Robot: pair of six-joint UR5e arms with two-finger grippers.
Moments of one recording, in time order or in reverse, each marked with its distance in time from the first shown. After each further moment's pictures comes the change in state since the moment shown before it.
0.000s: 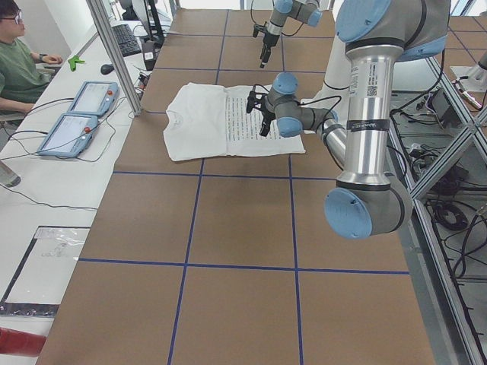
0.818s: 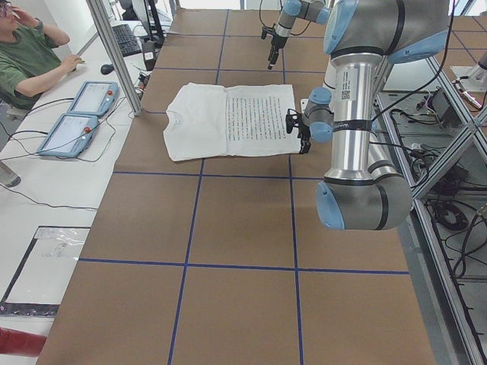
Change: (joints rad) left arm 0.284 -0.050 0.072 0.157 0.165 -0.216; right arm -0.030 -0.018 0.008 0.000 -0.020 0.023
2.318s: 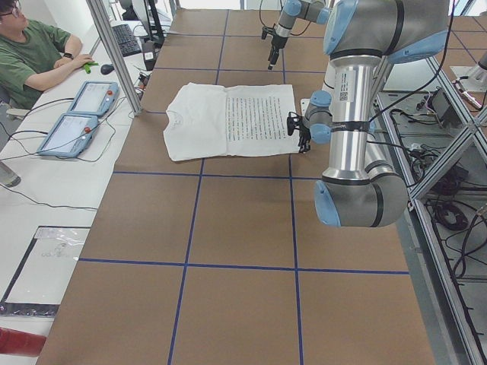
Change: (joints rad) left arm 0.007 -0.024 0.037 0.002 0.005 -0.002; right arm -0.001 0.002 -0.001 0.000 0.000 0.000
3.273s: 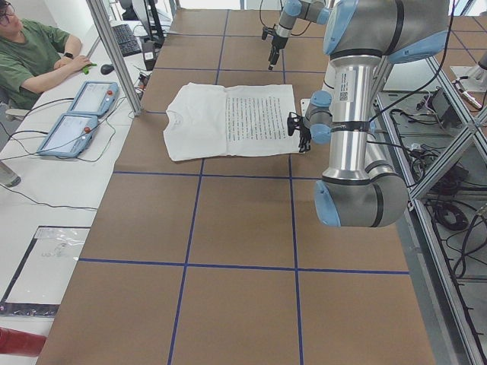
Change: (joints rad) left arm 0.005 0.001 0.000 0.000 0.000 0.001; right arm -0.005 0.000 -0.001 0.000 0.000 0.000
